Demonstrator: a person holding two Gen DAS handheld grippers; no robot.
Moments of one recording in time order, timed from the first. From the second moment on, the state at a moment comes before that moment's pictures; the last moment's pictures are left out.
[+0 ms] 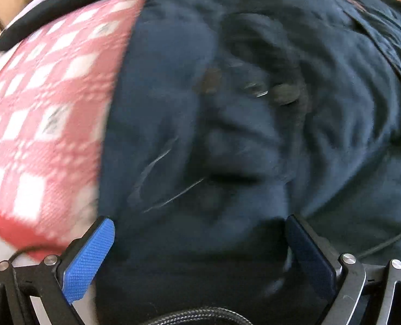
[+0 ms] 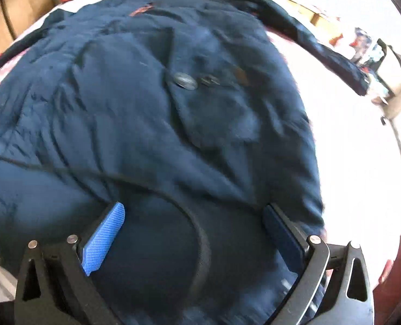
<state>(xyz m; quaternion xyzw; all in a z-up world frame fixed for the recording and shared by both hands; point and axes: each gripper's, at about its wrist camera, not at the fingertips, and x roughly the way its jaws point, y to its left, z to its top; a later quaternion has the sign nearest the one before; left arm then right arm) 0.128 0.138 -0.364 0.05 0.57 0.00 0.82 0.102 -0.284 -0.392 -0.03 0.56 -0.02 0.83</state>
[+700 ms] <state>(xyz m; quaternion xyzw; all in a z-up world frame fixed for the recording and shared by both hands) 0.283 0.051 -0.279 0.04 0.47 -0.09 0.88 0.281 -0.240 -0.326 -0.01 0.50 0.00 0.87</state>
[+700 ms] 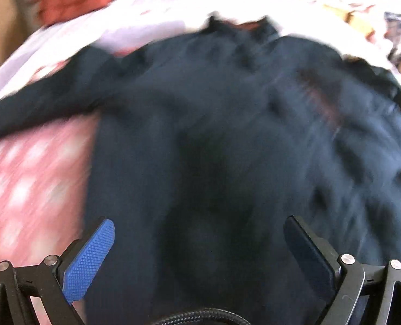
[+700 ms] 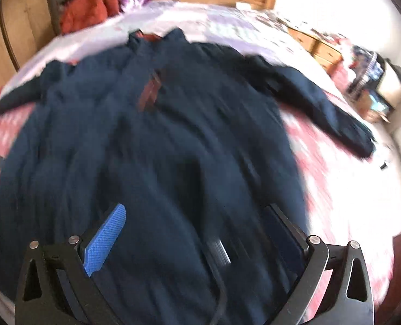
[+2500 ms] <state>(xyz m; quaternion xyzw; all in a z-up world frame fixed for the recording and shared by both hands) 0.518 0.114 -0.340 0.10 0.44 0.10 0.89 0.580 -0.452 -0.438 0.01 0.49 -0.13 0.86</state>
